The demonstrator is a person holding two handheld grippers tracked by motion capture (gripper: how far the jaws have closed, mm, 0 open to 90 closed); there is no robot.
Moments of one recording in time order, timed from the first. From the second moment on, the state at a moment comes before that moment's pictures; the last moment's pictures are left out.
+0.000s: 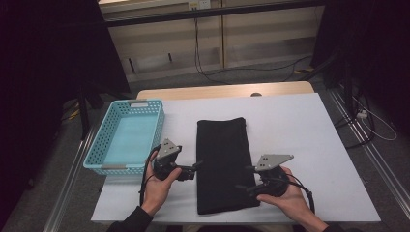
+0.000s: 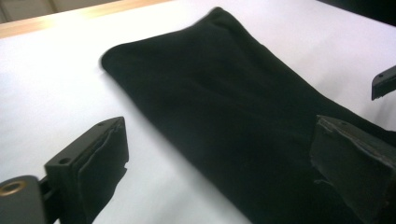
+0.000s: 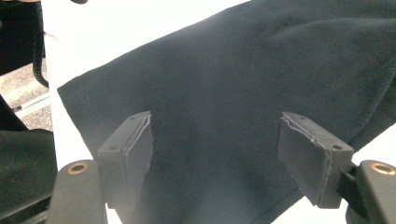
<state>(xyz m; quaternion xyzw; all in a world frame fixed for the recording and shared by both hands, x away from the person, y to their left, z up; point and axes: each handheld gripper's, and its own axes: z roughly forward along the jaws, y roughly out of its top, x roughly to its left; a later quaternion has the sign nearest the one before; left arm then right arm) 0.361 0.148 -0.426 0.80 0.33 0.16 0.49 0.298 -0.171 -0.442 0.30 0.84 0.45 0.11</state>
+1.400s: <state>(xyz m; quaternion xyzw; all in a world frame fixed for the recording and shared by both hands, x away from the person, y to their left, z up) 0.361 0.159 -0.445 0.80 0.33 0.15 0.47 0.279 -0.108 -0.462 0.14 0.92 0.37 0.05</state>
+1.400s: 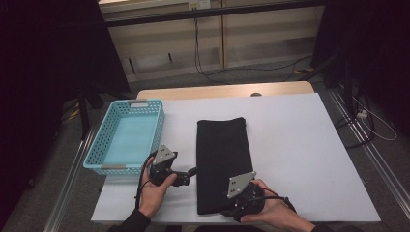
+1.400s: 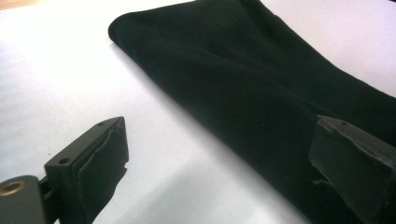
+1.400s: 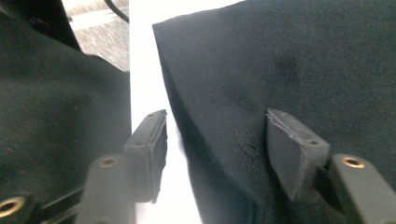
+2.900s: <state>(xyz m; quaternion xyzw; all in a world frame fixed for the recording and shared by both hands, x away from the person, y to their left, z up) 0.425 0.122 -0.443 0.79 0.36 0.18 0.47 0.281 -0.104 -0.461 0.20 0.90 0.39 0.05</state>
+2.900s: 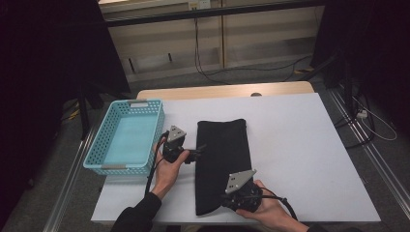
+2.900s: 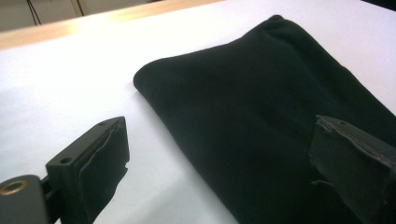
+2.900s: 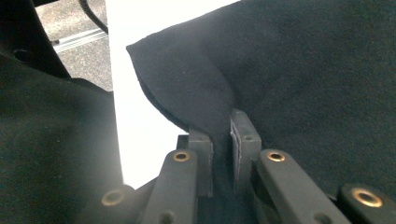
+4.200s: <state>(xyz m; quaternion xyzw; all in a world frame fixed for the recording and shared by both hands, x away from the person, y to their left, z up) 0.529 0.106 -0.458 0.79 0.42 0.12 0.44 0.279 -0.102 -0.464 0.18 0.90 0.40 0.04</state>
